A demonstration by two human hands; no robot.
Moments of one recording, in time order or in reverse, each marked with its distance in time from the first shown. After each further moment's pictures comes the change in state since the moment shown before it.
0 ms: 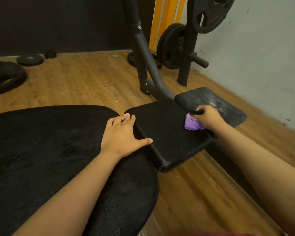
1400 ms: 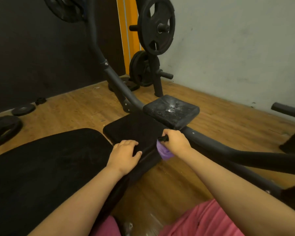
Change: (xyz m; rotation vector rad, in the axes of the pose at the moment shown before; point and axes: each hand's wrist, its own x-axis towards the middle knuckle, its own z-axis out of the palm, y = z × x) left_hand -0.065 0.089 -0.014 -0.058 -0.104 0.189; right_hand -0.153 0.015 -0.002 -0.020 0.040 -0.105
